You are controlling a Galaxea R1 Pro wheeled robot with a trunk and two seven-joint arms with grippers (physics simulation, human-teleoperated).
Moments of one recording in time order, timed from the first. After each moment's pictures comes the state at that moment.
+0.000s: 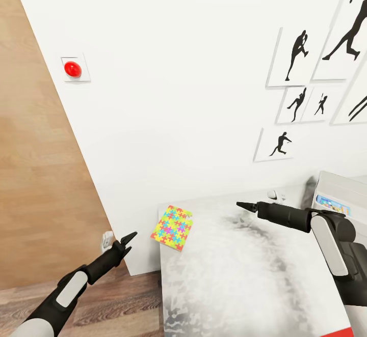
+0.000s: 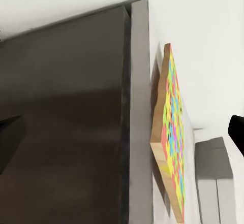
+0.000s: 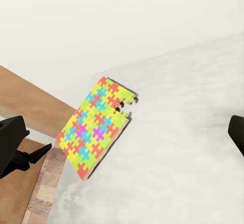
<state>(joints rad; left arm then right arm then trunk) -0.51 0.17 -0.03 -0.59 1.03 0.43 -0.63 -0.53 -0.29 -0.10 -1.50 -0.55 1.04 0.52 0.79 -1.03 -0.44</state>
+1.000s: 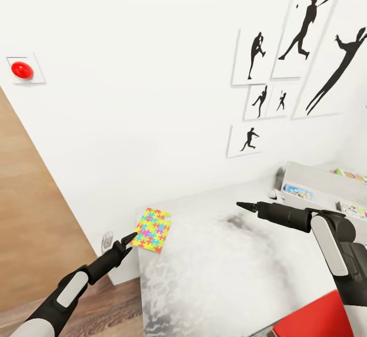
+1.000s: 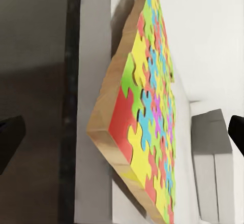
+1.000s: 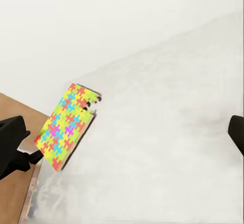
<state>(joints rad) -0.51 0.17 -0.03 -0.59 1.03 0.43 -0.63 -0.53 -0.29 -0.10 -1.50 -0.55 1.04 0.52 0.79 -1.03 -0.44</state>
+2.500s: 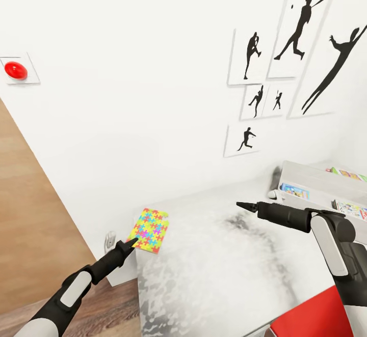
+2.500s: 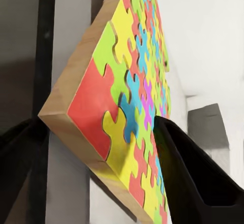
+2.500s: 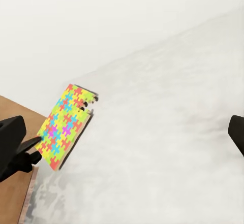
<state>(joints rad) -0.51 0.15 -0.03 -0.59 1.03 0.43 -0.63 -0.53 -0.29 -0.10 -1.50 -0.55 1.04 0.52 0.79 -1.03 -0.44</state>
